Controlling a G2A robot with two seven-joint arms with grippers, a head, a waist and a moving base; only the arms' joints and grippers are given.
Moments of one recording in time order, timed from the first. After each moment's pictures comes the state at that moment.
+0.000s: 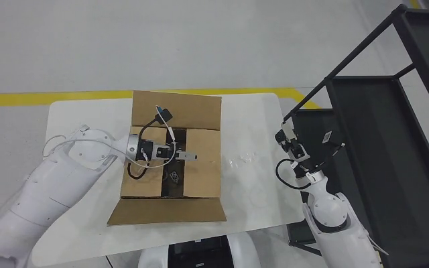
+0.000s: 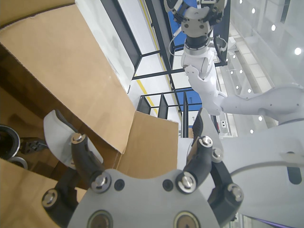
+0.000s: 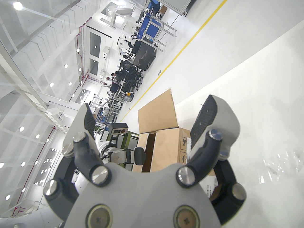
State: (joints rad) left arm 0.71 -0.90 -0.65 -1.45 -0.39 -0.31 -1.06; right arm -1.82 -1.22 1.60 -1.96 -0.05 -0.31 0.09
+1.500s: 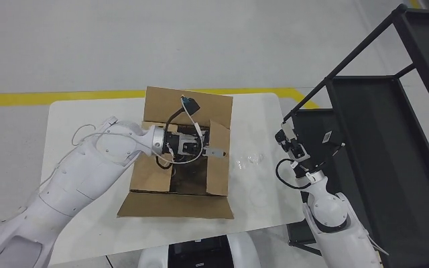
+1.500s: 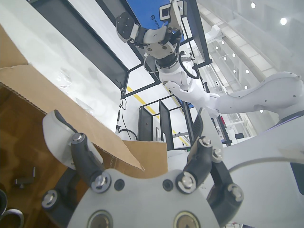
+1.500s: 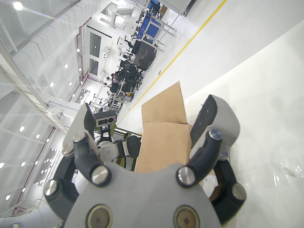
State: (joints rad) left arm 0.64 -1.05 -0.60 -1.48 -0.33 -0.44 -0.95; right arm -1.82 -1.22 1.60 -1.96 -0.05 -0.31 0.09
